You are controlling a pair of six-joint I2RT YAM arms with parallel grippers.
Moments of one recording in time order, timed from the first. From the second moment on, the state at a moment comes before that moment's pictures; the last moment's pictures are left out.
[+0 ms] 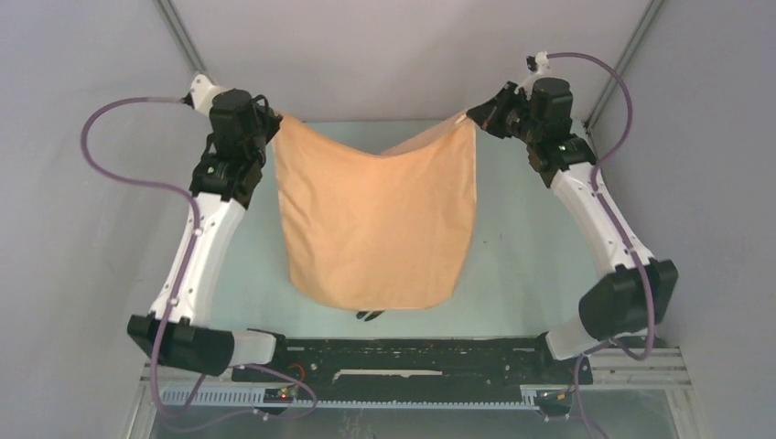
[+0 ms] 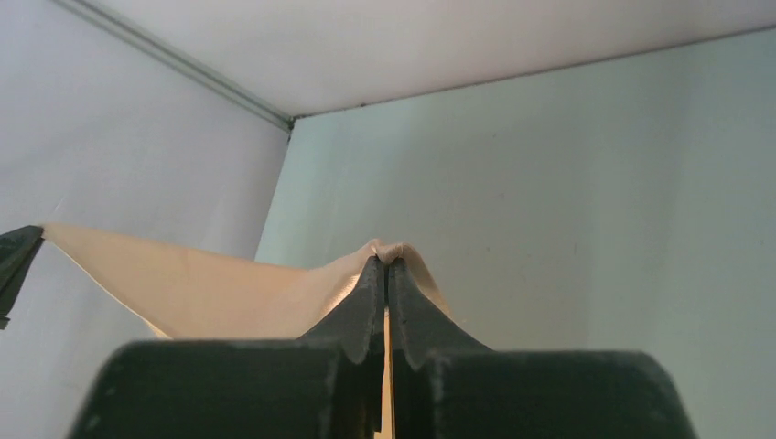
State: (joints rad) left arm -0.19 1.26 1.52 -0.45 -0.43 -0.80; right arm 0.22 1.48 1.51 -0.24 -0.26 0.61
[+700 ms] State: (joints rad) left arm -0.07 1.77 1.76 -0.29 -0.24 -0.80; right arm 0.15 2.03 1.93 -0.20 -0.33 0.63
